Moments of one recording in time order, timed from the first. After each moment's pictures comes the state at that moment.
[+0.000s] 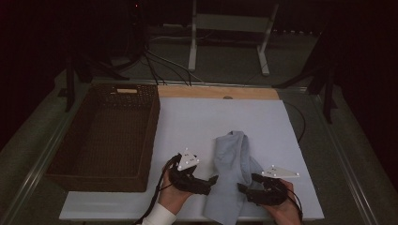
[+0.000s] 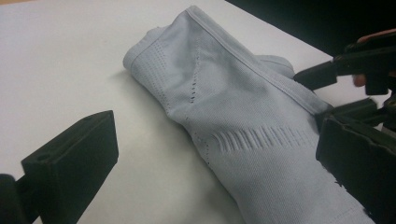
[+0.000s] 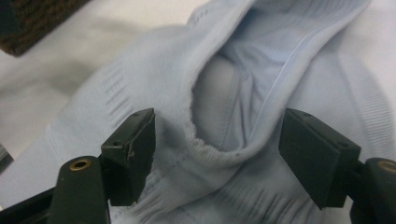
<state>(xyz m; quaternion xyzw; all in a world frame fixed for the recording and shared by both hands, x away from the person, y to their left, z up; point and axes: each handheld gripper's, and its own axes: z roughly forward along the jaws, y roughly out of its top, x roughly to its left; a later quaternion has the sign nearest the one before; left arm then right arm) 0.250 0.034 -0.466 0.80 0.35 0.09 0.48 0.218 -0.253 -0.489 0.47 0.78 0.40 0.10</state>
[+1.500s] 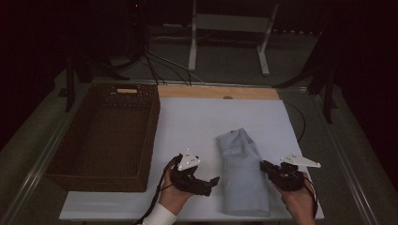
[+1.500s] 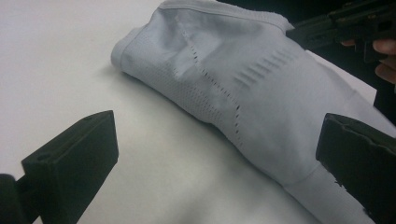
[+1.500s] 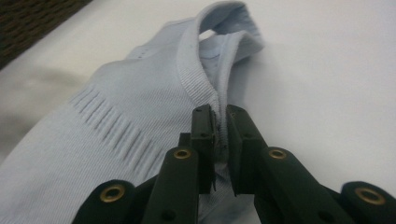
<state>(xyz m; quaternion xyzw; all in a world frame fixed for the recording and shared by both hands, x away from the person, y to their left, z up) 0.249 0.032 -0.467 0.80 0.35 0.08 0.49 0.241 -0.292 -0.462 0.51 0.74 0.40 0.18</state>
